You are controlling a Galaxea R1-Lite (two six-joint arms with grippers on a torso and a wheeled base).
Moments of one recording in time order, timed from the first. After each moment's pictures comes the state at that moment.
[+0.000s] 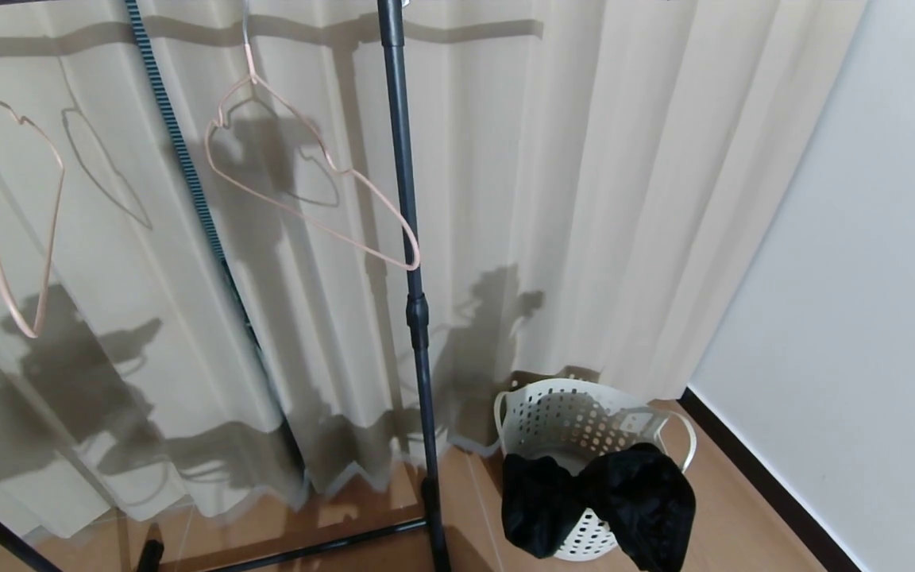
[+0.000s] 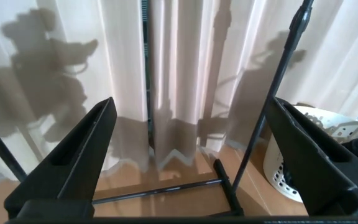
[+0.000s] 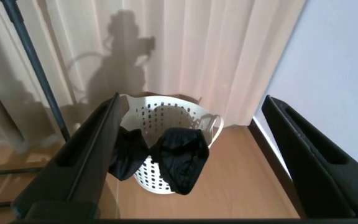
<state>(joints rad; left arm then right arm) 0.00 0.00 0.00 -0.04 0.04 -0.02 0.00 0.00 0.00 -0.01 0.06 -0.02</state>
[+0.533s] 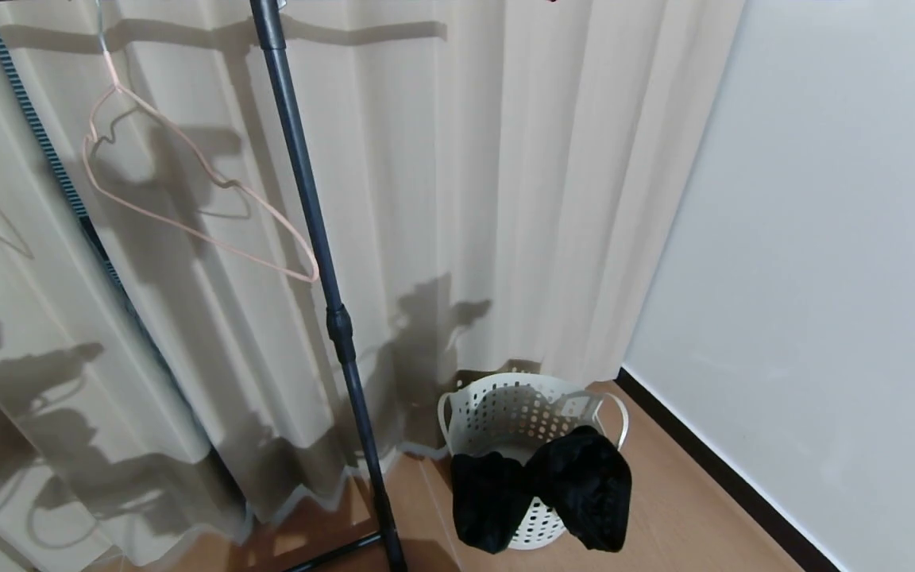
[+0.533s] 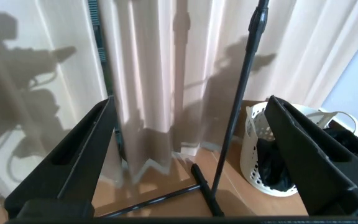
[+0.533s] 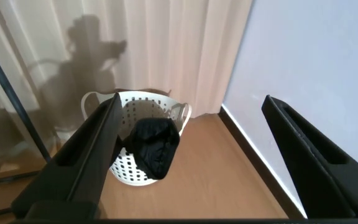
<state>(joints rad) 0.00 0.00 0.00 -0.04 0.04 -0.01 0.00 0.00 0.00 -0.01 0.06 -0.02</state>
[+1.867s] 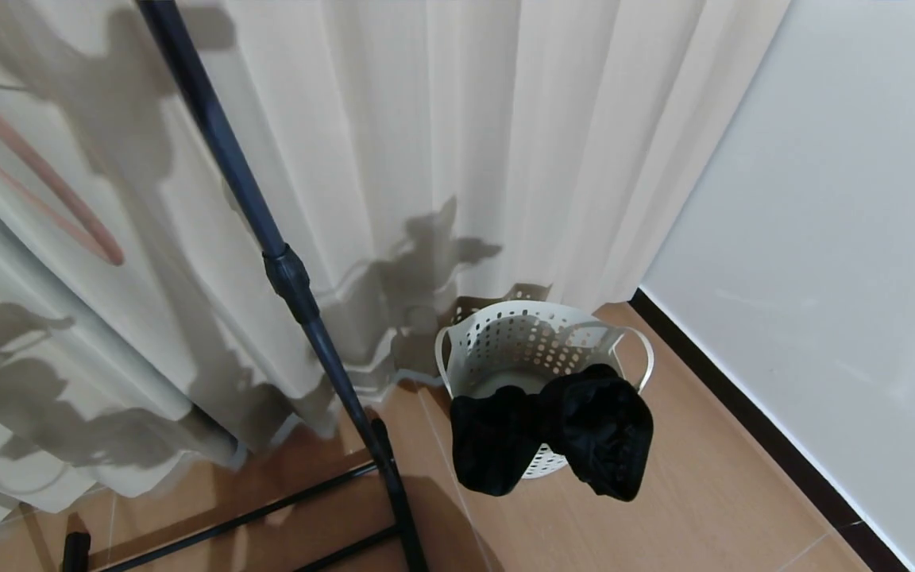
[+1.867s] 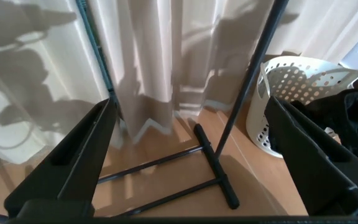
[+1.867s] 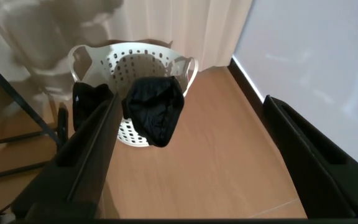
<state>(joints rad) 0.00 0.00 0.00 -0.04 0.04 -0.01 0.00 0.00 0.00 -0.01 0.06 -0.02</state>
